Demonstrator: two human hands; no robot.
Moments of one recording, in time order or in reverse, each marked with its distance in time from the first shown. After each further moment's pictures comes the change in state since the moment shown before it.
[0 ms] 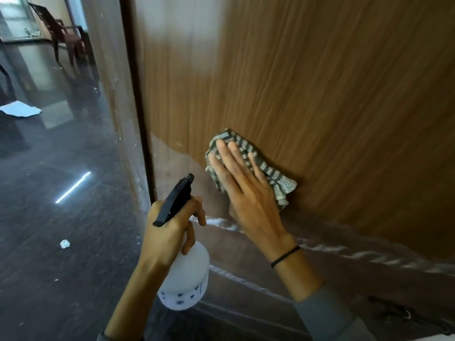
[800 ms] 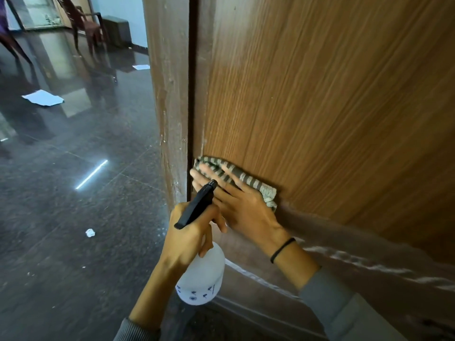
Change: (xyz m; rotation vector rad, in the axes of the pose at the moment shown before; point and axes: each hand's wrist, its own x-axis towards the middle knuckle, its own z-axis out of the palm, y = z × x) left_hand 0.038 -0.021 -0.069 0.027 -0.047 -0.058; right_hand 0.041 -0.053 0.091 -0.218 -0.153 -0.382
